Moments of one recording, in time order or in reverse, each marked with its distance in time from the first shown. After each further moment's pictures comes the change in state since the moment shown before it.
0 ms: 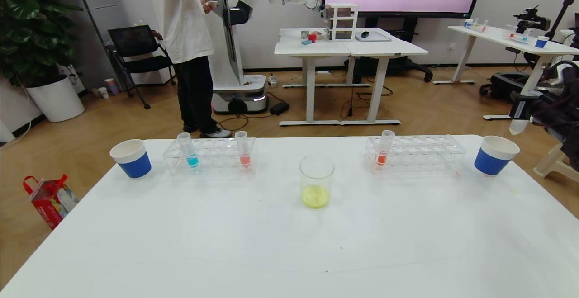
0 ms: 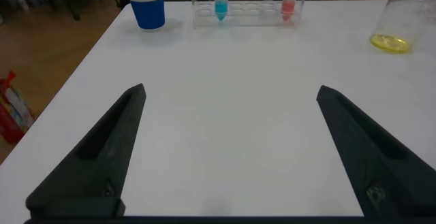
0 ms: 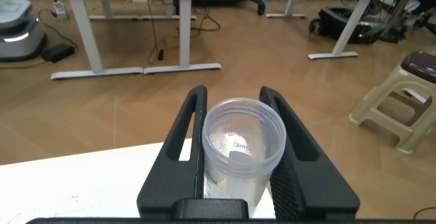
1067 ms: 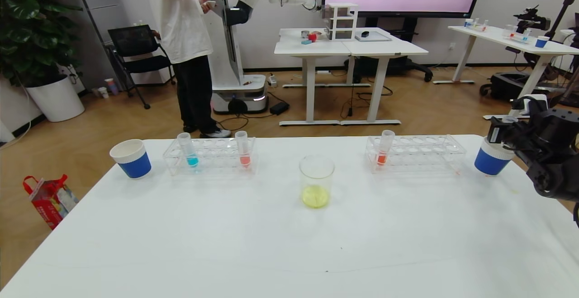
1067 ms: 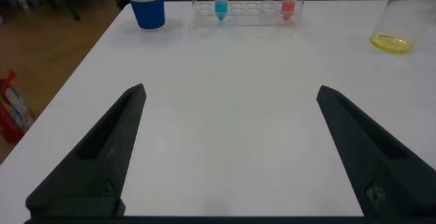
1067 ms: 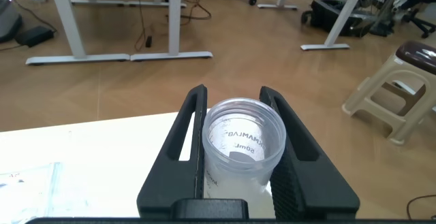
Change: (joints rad) left arm 0.000 0.000 0.000 0.000 0.000 0.000; right arm 0.031 0.195 0.041 -0.226 -0.066 -0.040
